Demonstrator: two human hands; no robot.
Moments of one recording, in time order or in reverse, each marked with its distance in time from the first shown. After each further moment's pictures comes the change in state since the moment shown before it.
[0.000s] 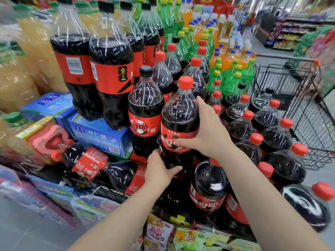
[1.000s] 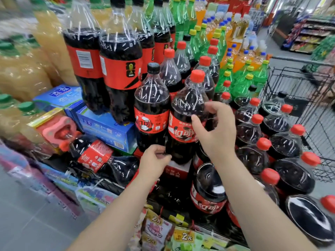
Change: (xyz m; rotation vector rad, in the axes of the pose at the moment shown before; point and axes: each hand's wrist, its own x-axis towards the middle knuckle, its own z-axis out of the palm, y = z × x) left_hand 0.008 -0.002 -0.021 -0.189 0.042 -0.070; right_hand 0.000 0.001 0.016 0.235 0.552 -0.163
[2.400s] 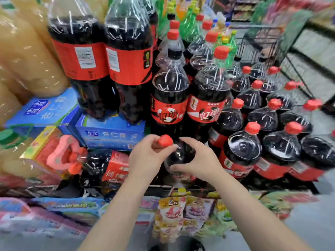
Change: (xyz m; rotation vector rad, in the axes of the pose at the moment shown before) left_hand 0.011 -0.001 -0.133 0.179 -0.203 0.278; right_hand -0.108 -0.063 0.091 -0.169 -0.578 0.669
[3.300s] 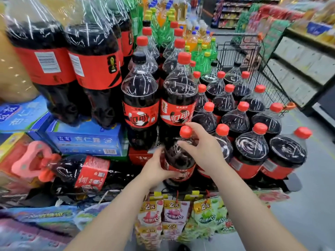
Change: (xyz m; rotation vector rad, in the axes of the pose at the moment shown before) left_hand -0.001 -0.004 0.092 -0.033 -0.499 -0.075; right_hand -0.009 0.022 -0.071 -0.011 0.296 -0.019
